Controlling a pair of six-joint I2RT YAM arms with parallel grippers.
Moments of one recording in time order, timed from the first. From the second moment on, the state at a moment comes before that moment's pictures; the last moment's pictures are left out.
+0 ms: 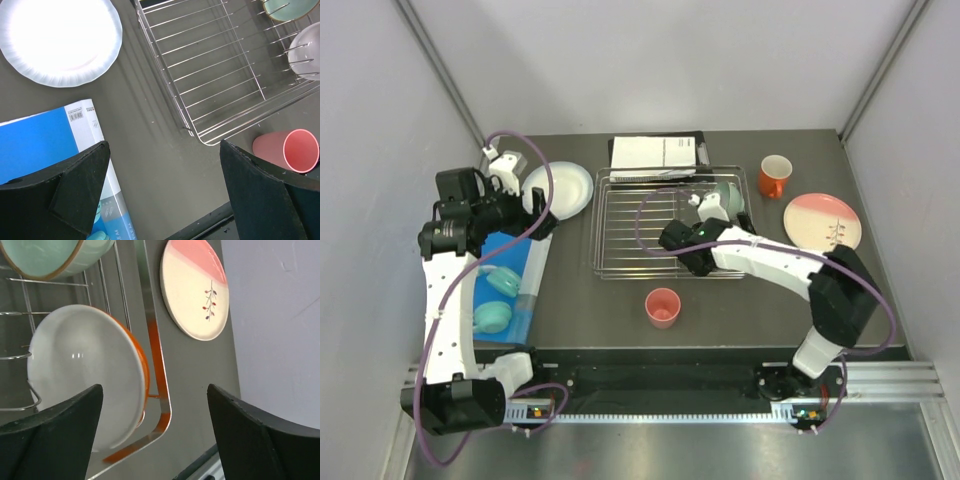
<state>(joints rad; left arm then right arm) 0.15 1.09 1.27 -0.87 0.58 0.19 0.89 1.70 1.23 -1.09 1.13 0.74</state>
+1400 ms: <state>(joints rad) 0.25 1.71 1.36 -0.54 0.33 -0.02 0.33 1.02 1.05 -0.51 0.29 0.58</state>
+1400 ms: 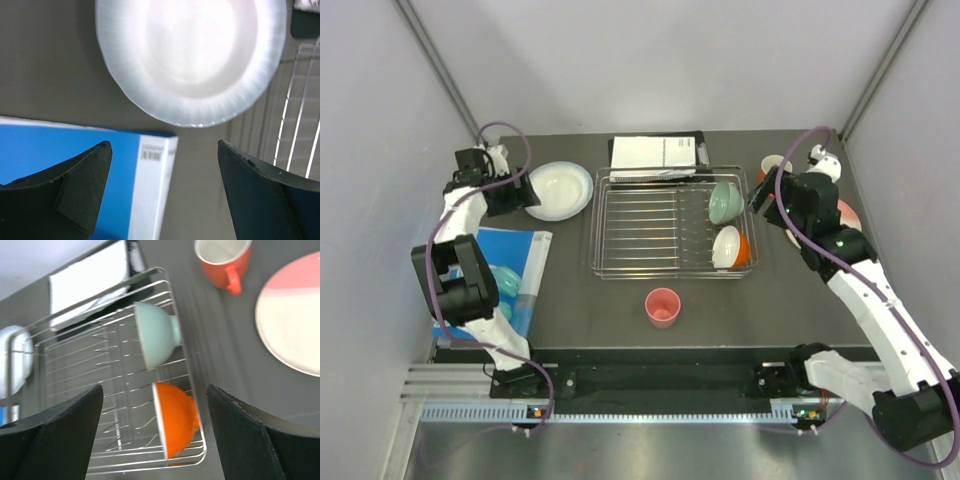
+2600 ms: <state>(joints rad) 0.41 2.24 1.56 -0.11 0.85 -0.22 0.46 1.16 1.17 -0.38 -0.05 0.57</state>
